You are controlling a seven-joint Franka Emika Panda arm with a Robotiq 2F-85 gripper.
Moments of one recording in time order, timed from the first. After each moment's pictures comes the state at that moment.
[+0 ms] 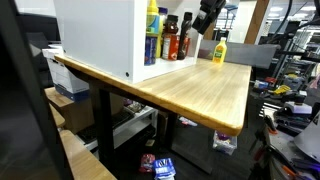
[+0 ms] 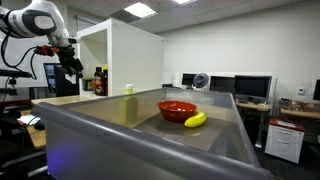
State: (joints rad) arm 0.25 -0.51 0.20 -2.52 0.07 2.45 0.27
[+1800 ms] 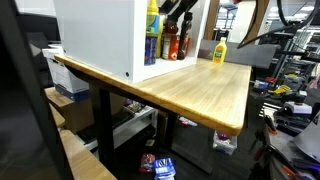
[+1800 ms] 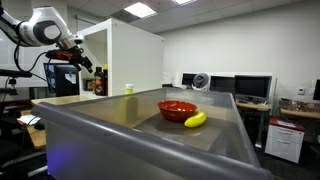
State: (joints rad) arm 0.23 -0.37 0.24 -2.48 0.06 2.82 0.20
